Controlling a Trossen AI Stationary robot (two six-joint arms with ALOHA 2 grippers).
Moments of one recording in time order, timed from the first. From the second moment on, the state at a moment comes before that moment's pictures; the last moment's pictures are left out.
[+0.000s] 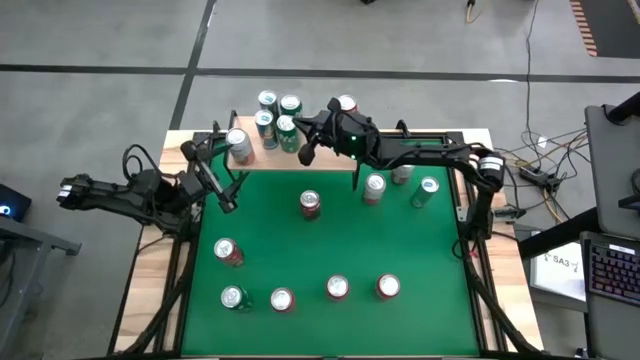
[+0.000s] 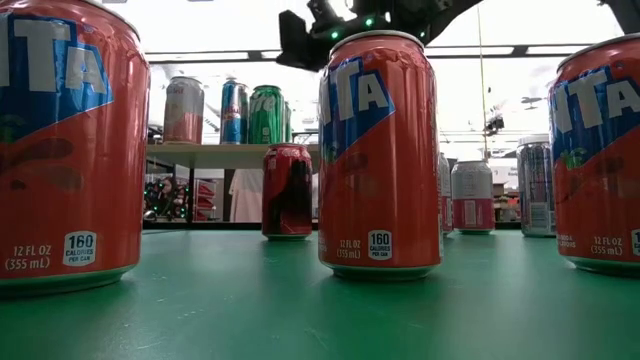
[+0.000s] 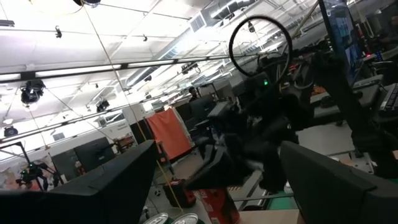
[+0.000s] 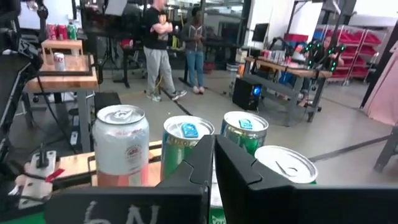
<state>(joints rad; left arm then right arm) -0.16 0.54 0.49 0.46 -0.61 0.67 -0.32 1.86 1.45 0.46 0.16 -0.12</state>
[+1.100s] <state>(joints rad) -0.16 0.54 0.49 0.46 -0.61 0.67 -0.33 1.89 1.45 0.38 0.21 -0.13</state>
